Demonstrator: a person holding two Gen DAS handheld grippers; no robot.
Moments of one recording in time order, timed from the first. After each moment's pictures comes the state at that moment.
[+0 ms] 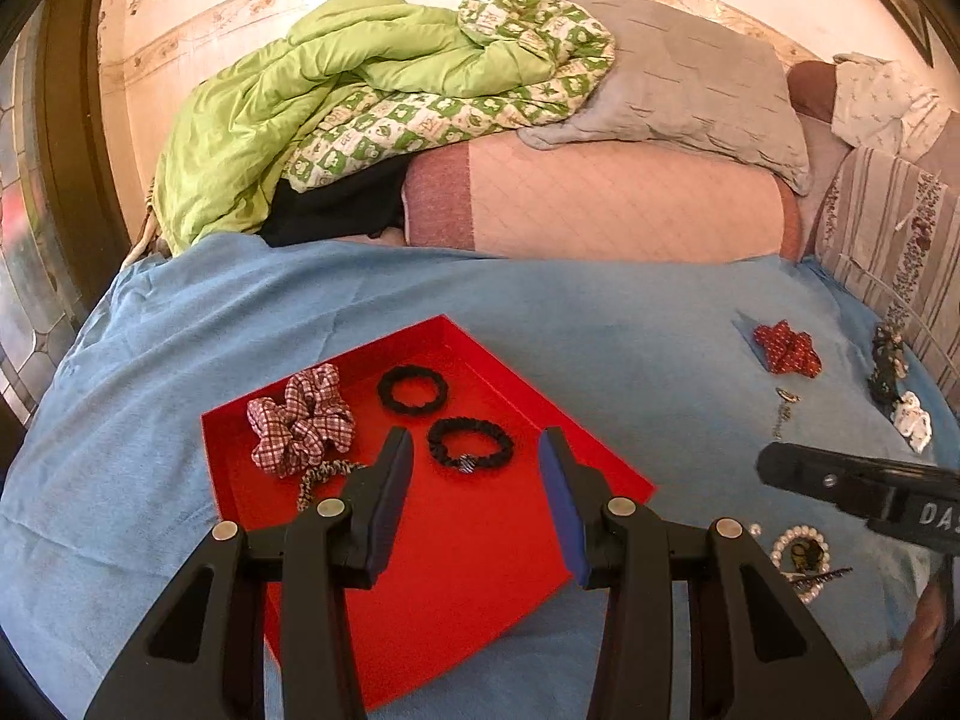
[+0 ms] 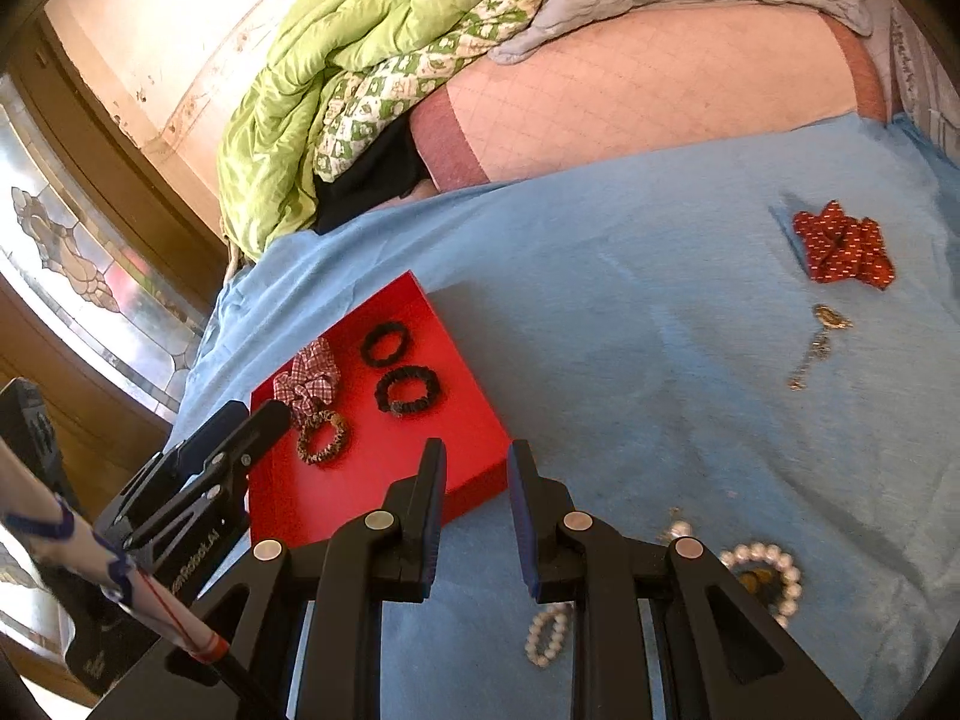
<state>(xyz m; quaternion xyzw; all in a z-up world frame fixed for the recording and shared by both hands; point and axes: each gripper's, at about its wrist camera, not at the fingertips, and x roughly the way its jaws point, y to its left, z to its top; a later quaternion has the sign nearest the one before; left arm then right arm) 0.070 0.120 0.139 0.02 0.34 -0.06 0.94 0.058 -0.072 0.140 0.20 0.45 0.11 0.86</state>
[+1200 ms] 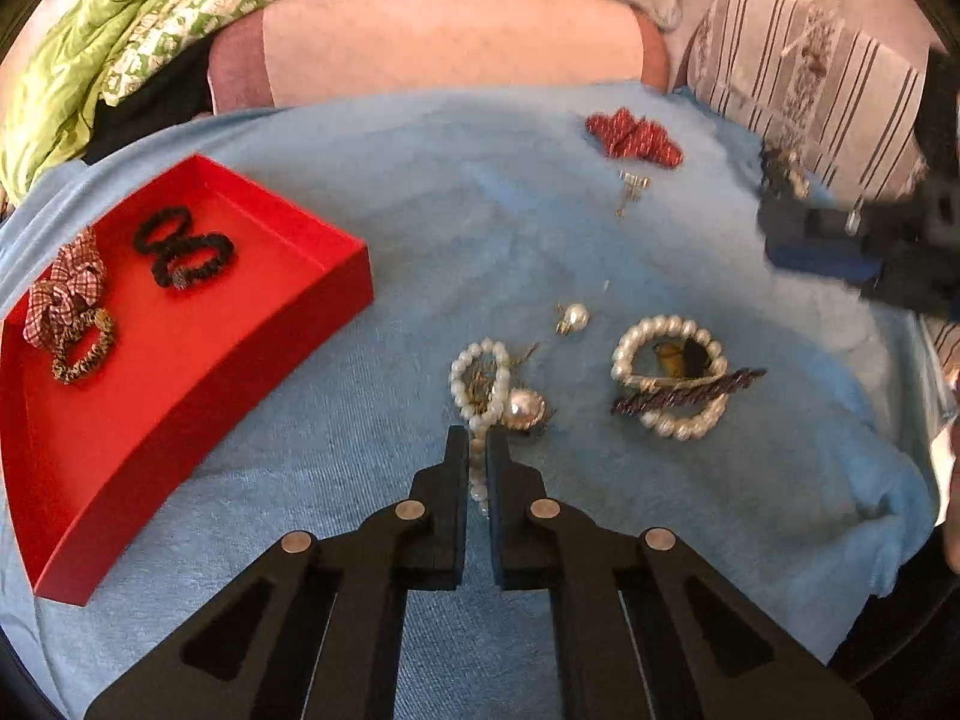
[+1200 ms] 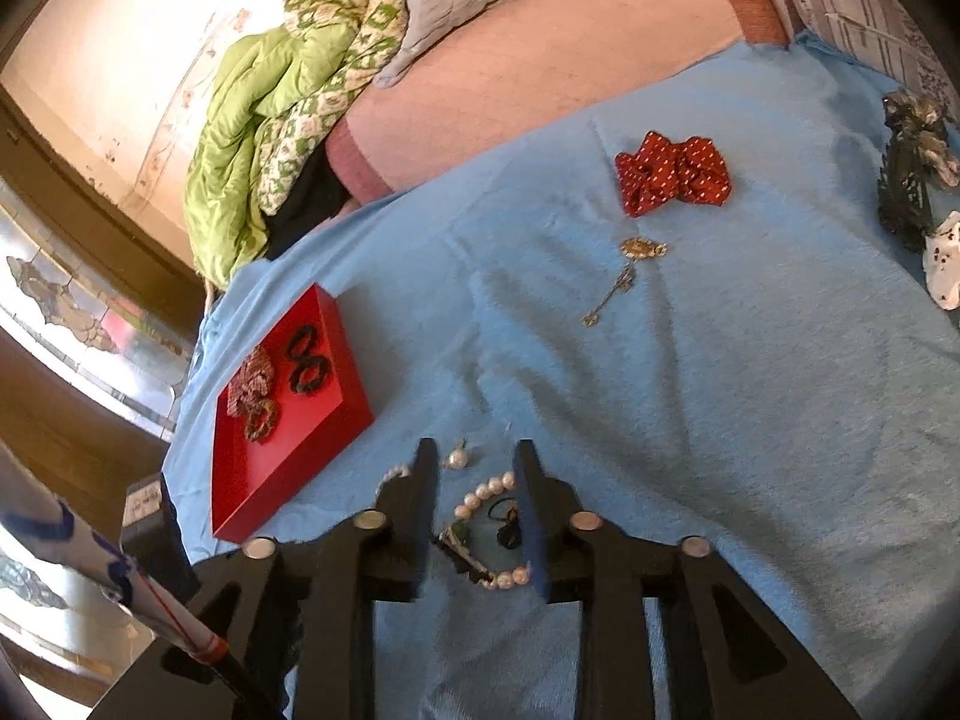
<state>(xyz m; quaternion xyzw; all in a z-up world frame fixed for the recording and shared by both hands) 0.028 0.012 0.048 0.06 0.46 -0.21 0.86 0.008 -0.201 0.108 0.26 0.47 0.10 0.84</state>
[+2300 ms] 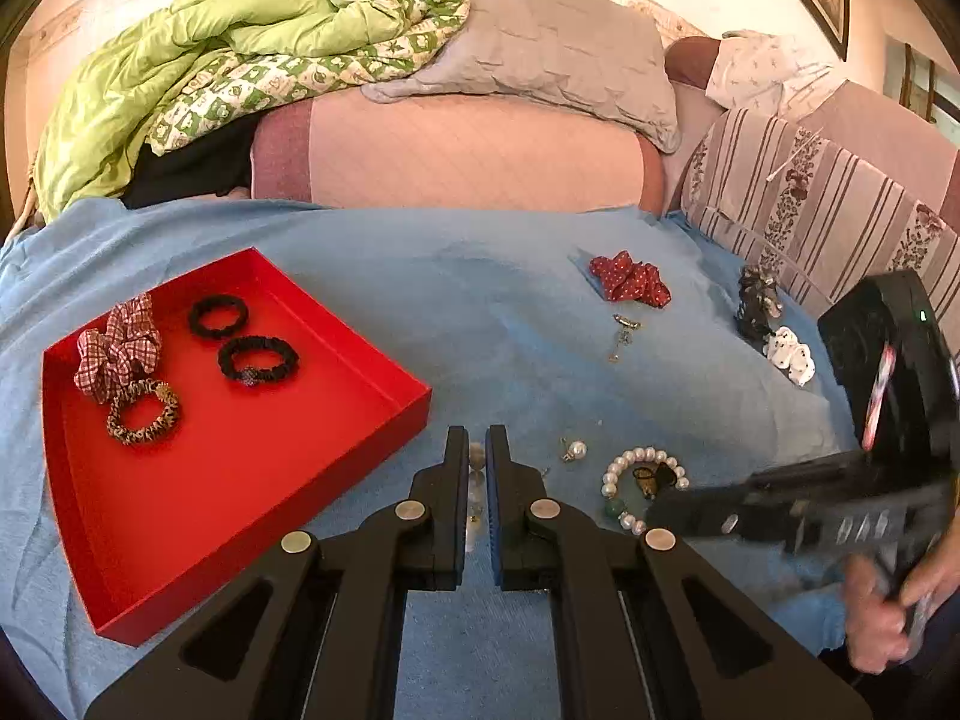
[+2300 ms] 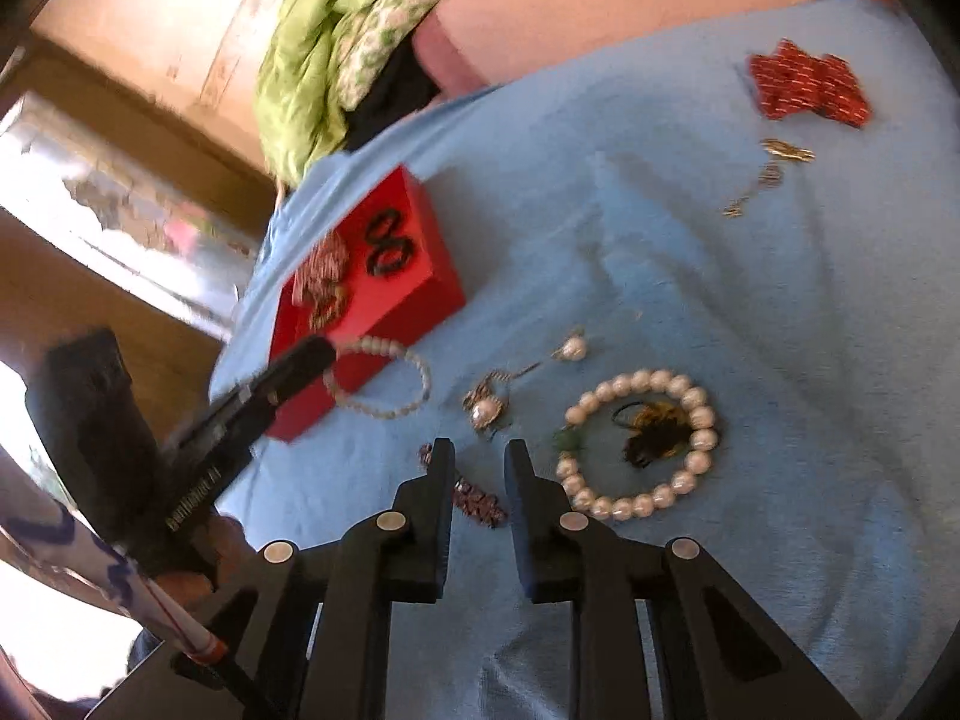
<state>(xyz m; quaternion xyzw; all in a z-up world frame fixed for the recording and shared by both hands) 0.025 0.050 0.100 -0.01 0.36 -0.21 0.91 0.009 -0.140 0.078 0.21 0.52 0.24 0.79</state>
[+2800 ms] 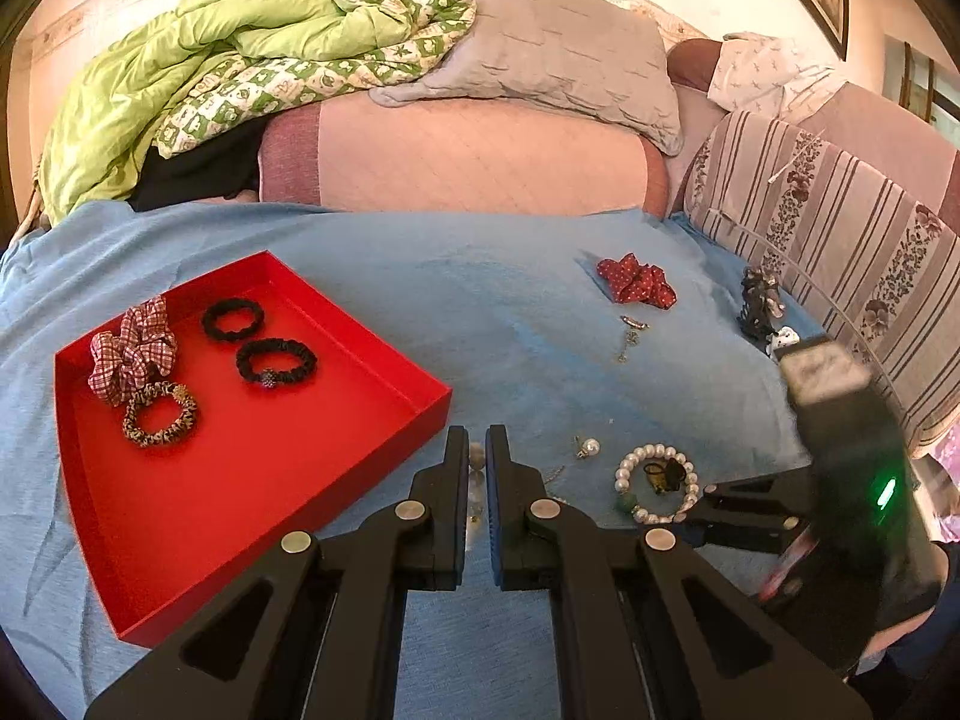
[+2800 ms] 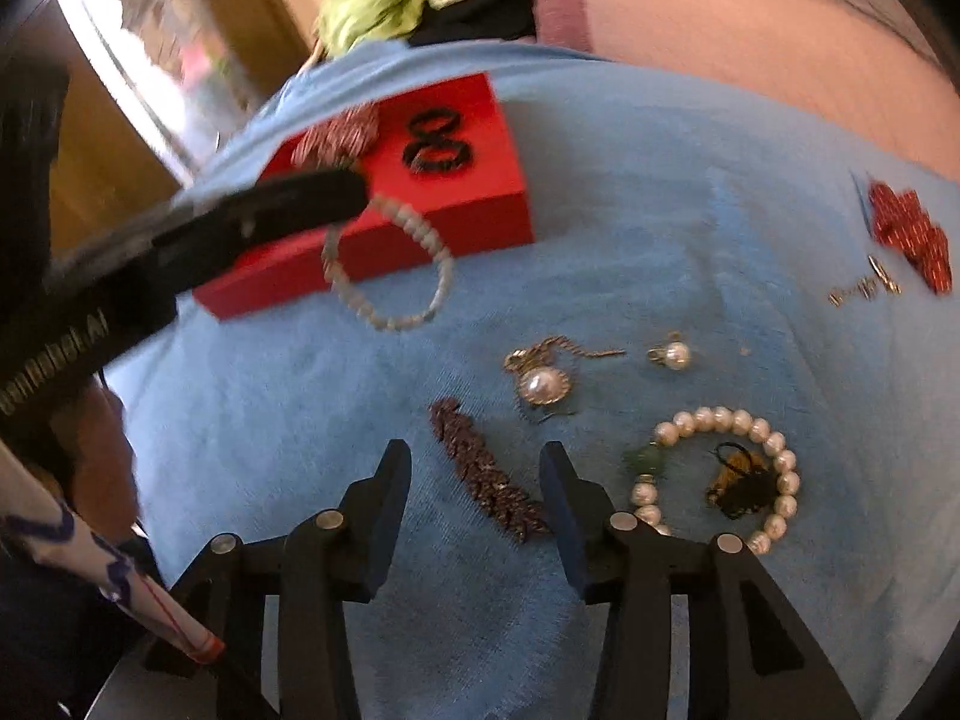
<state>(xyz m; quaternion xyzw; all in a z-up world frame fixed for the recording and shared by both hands) 0.022 0.061 0.104 -0.01 0.36 -0.21 0.91 0.004 -0.065 0.057 -0.02 0.54 0.25 0.81</state>
